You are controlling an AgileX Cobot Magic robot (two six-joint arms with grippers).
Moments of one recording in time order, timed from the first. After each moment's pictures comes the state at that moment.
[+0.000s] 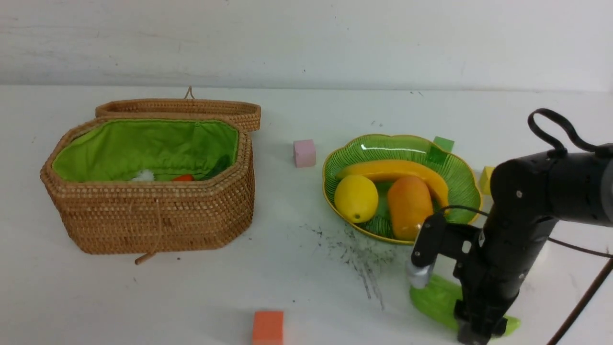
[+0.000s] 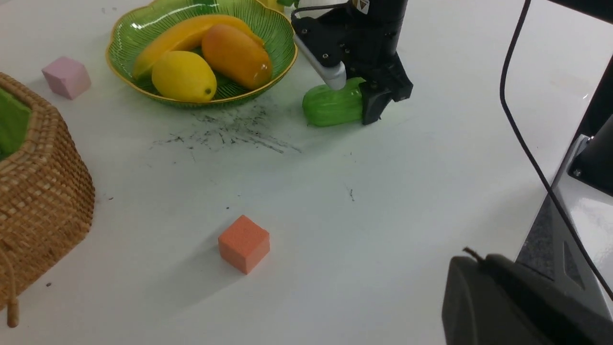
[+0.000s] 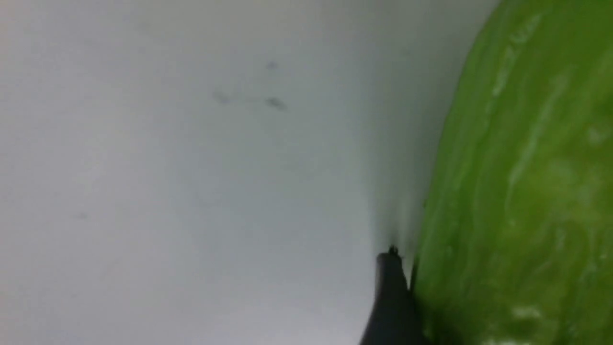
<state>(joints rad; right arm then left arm) 0.39 1.79 -1.07 0.09 0.91 -0.78 -0.74 0.44 -0.79 -0.23 0.89 0.13</state>
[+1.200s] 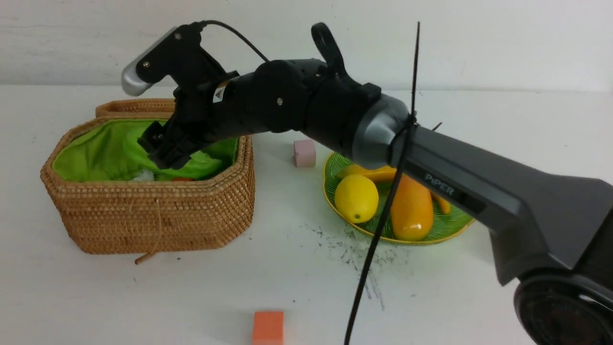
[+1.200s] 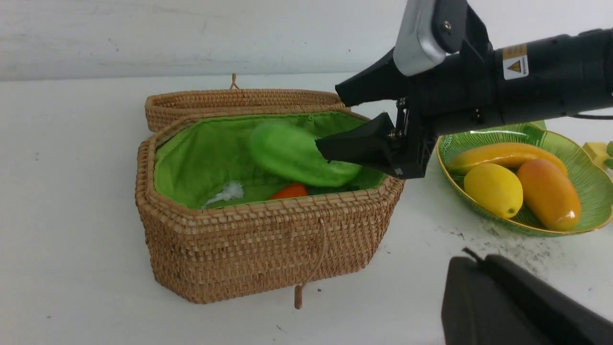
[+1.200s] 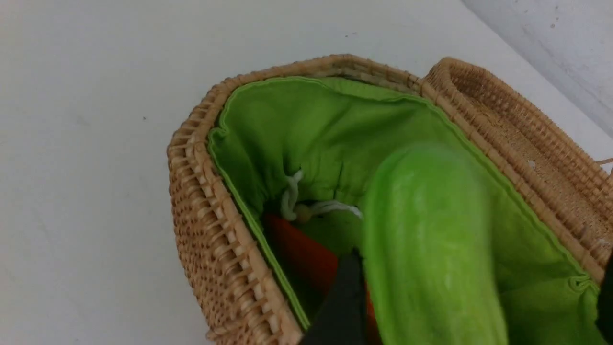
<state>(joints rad) 0.76 2.28 -2.21 0.37 0.49 -0.62 -0.74 0.44 -0.79 0.57 0.83 -0.69</state>
